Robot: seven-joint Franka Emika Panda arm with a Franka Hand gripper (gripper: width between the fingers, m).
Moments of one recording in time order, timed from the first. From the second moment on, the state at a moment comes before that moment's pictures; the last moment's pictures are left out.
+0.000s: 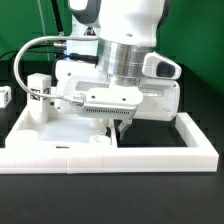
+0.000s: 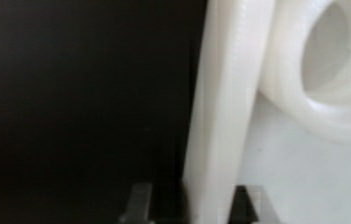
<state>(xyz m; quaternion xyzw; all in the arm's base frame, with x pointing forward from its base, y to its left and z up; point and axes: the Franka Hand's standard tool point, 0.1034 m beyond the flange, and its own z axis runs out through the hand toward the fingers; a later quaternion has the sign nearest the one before) 0.577 0.015 0.008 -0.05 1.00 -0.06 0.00</state>
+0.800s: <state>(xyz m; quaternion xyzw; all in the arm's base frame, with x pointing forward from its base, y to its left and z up) 0.577 0.014 0.008 -0.02 1.00 -0.06 0.01</state>
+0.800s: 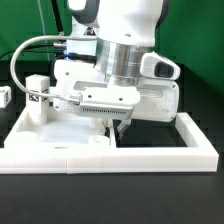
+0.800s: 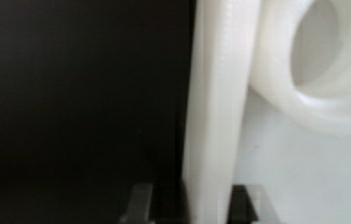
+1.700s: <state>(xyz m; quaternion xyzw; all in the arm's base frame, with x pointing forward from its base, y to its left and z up) 0.574 0.074 0.008 0.02 1.00 -0.04 0.01</state>
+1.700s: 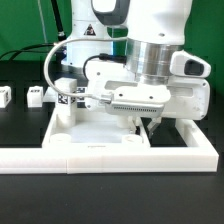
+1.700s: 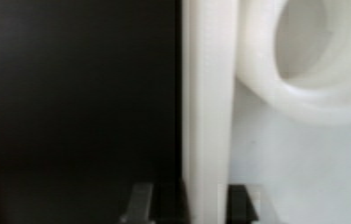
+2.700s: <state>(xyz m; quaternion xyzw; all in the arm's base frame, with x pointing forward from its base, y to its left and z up) 0.570 0.116 0.017 0.05 1.00 -0.07 -0.01</state>
